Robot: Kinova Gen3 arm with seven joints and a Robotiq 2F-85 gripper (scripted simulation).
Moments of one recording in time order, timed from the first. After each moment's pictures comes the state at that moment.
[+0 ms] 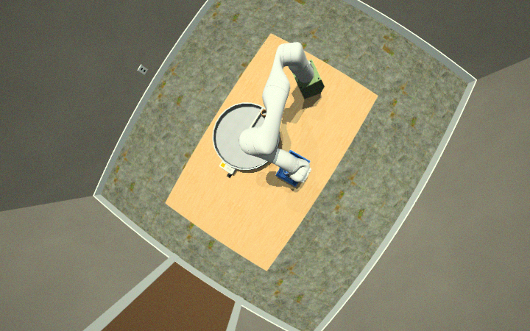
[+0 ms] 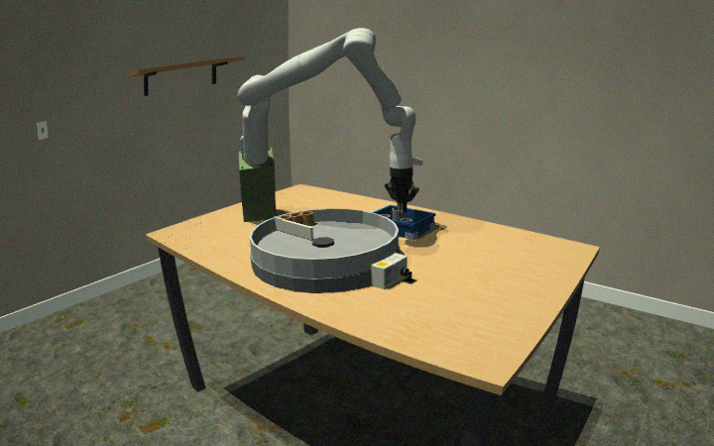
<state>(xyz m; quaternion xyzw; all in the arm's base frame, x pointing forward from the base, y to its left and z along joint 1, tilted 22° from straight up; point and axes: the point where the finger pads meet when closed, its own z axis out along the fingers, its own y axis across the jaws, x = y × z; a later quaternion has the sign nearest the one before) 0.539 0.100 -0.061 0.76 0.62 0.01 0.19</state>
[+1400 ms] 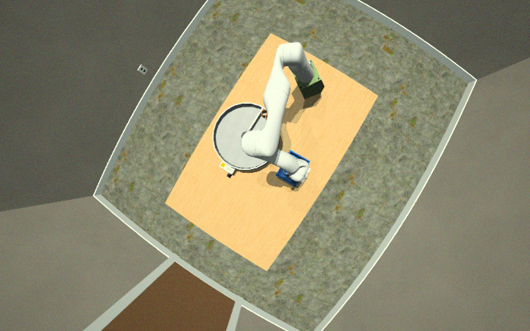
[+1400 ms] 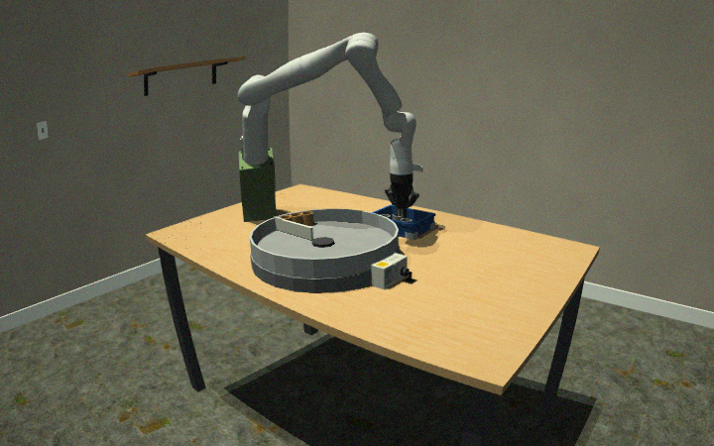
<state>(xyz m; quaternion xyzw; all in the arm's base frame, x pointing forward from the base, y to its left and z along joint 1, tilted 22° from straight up) 0.544 0.095 -0.079 0.76 0.62 0.01 0.19</state>
